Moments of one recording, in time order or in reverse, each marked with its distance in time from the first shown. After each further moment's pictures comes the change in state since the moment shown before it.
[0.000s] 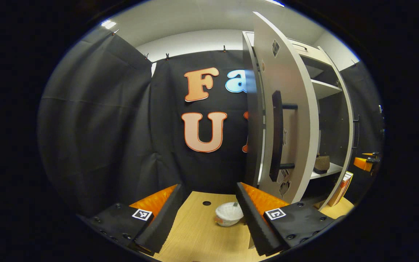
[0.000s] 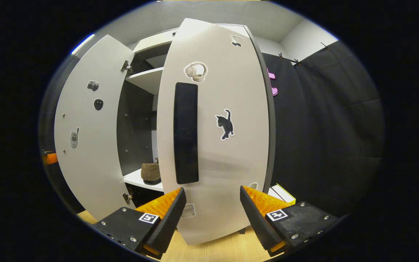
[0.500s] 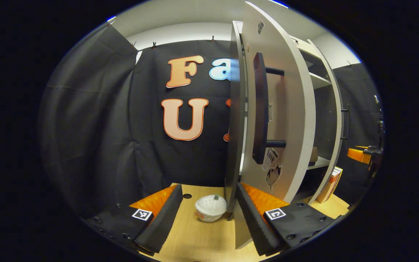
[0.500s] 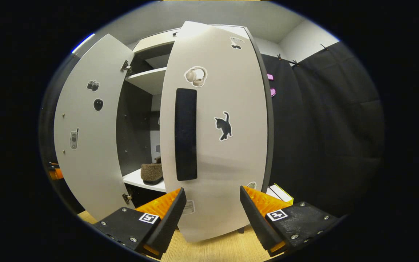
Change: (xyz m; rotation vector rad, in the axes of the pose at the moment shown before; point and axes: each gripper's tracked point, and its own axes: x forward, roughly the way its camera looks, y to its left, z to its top) left arm 0.024 -0.047 -0.041 -0.034 0.066 -0.140; right arm -0.008 -0.005 0.001 0.001 0.000 -0.029
